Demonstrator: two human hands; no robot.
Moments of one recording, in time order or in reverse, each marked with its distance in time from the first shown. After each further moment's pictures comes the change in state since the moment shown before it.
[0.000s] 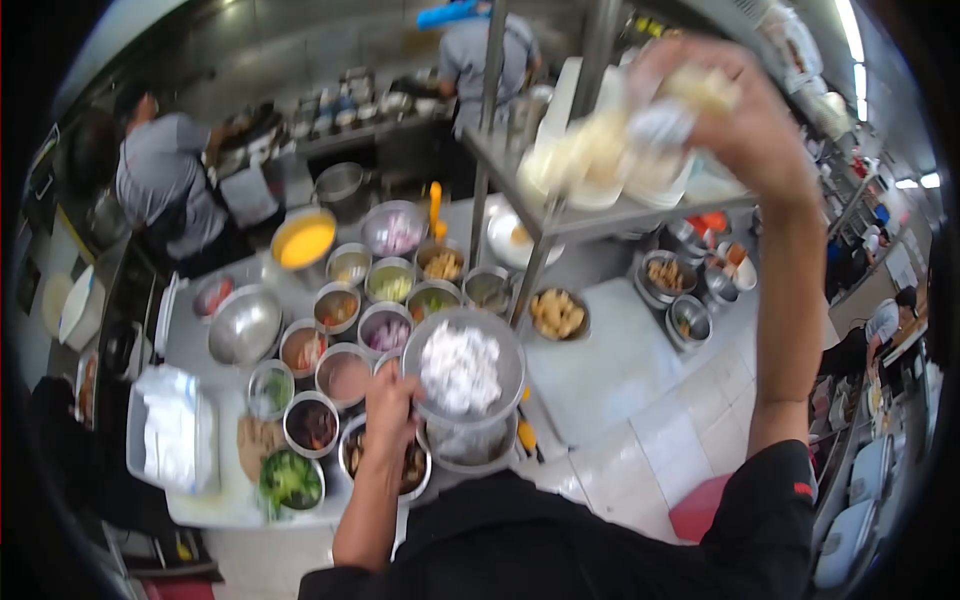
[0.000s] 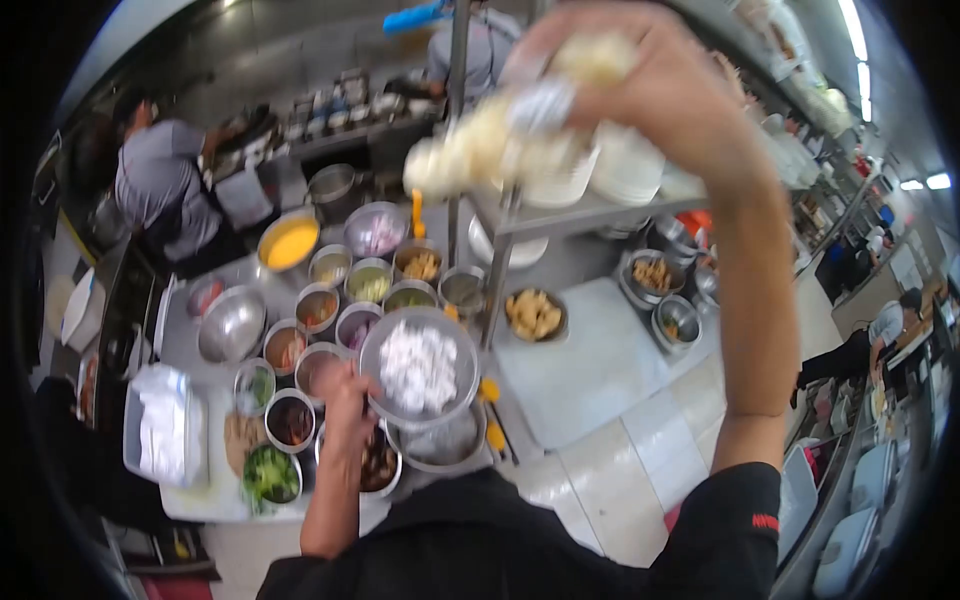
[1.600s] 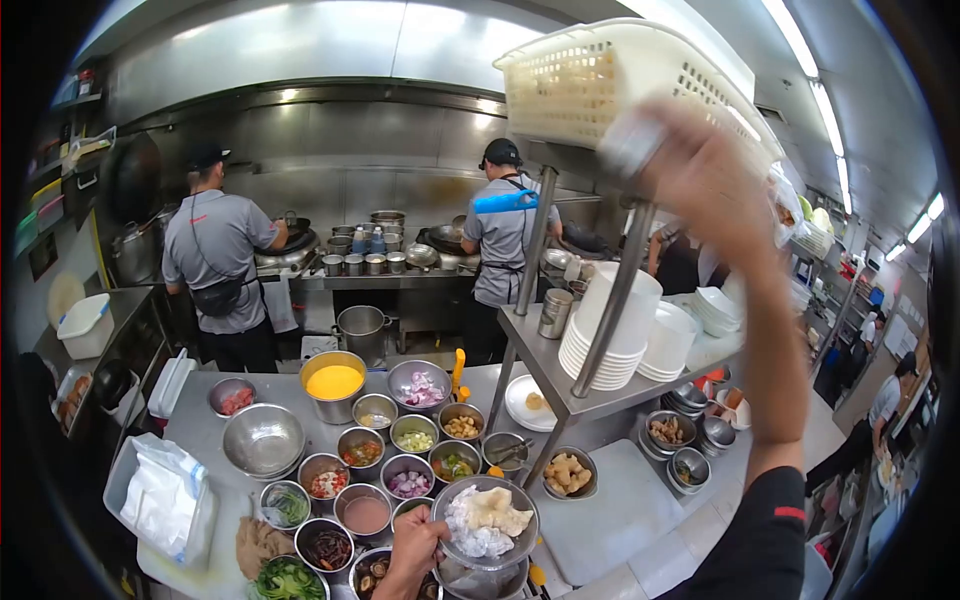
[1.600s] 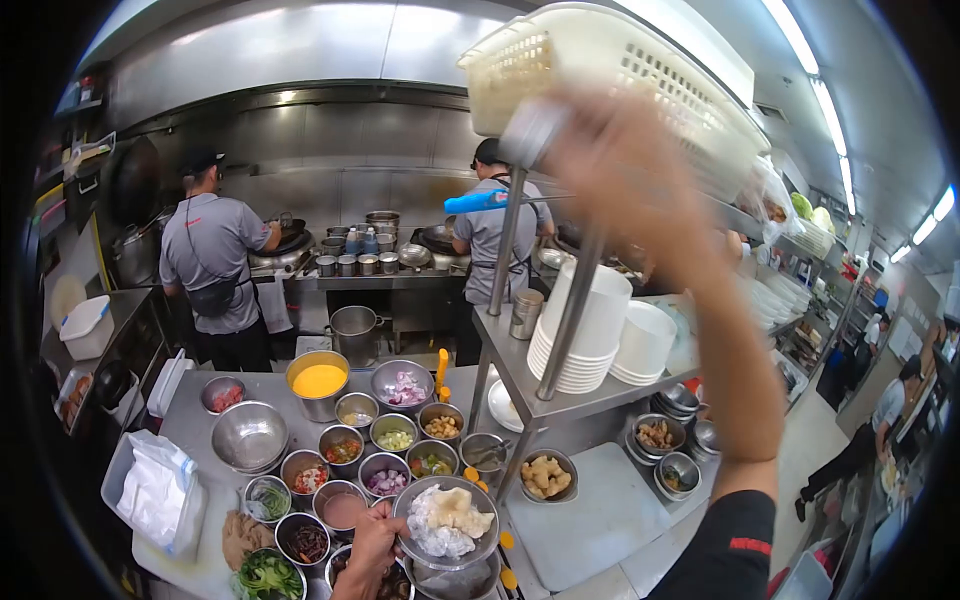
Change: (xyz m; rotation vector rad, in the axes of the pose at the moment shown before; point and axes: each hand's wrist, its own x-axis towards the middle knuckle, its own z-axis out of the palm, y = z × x) left_hand -0.004 0.028 0.003 0.021 0.008 -0.071; right_hand 0.108 -0.073 -0.003 -0.642 0.507 -0.133
